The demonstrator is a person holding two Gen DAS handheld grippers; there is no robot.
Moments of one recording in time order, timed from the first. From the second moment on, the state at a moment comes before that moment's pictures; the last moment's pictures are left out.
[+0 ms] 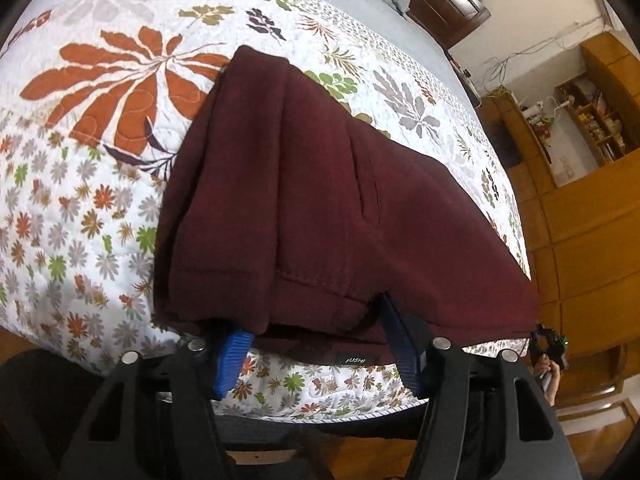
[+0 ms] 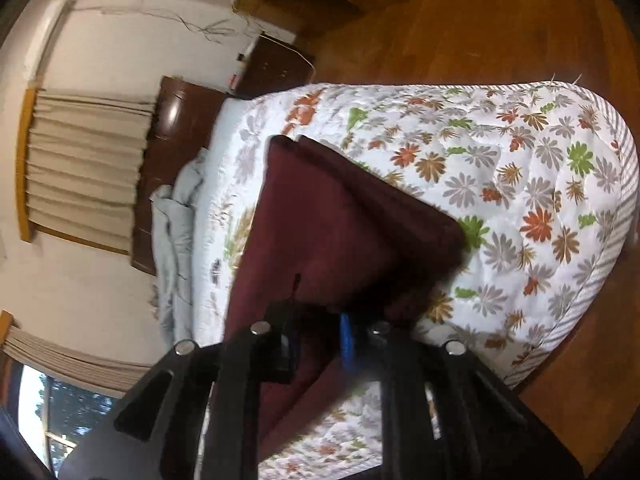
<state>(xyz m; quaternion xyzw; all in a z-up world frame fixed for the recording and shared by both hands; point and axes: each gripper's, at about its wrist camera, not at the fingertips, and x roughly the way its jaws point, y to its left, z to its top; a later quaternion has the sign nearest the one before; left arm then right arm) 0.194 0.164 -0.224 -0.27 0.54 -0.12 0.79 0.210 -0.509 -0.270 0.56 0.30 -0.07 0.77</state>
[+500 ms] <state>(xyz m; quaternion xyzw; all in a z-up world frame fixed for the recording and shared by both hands) 0.192 0.183 -0.223 -0.31 0.51 -0.11 0.79 0.203 -0.480 -0.258 0.56 0.30 -0.10 0.77</state>
